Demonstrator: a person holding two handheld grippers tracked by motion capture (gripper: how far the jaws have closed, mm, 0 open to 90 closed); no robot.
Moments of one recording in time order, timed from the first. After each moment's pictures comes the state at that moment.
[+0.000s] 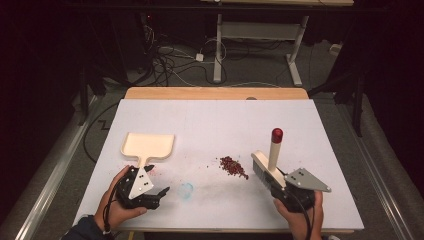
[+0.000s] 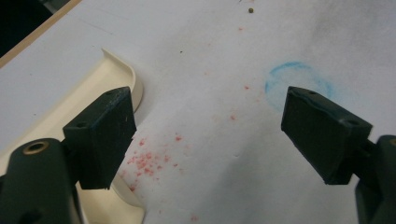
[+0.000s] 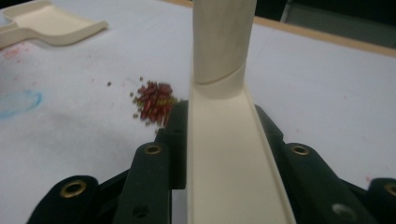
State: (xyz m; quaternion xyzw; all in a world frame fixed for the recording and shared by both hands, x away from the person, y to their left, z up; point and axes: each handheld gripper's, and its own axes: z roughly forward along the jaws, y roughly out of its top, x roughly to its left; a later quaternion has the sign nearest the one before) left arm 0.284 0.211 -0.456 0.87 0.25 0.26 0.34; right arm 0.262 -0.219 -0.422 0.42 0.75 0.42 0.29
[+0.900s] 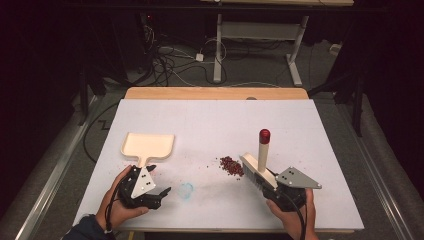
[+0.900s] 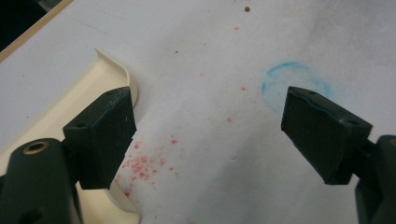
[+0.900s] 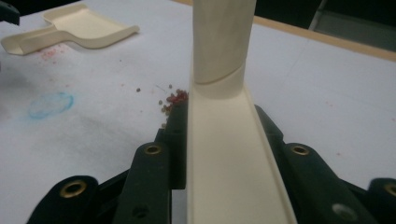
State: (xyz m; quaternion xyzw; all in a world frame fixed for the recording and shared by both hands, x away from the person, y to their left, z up) left arm 0.286 0.208 -0.457 0.87 0.25 0.26 0.34; right arm 0.274 -0.200 -0.421 0.38 0.76 0.44 0.27
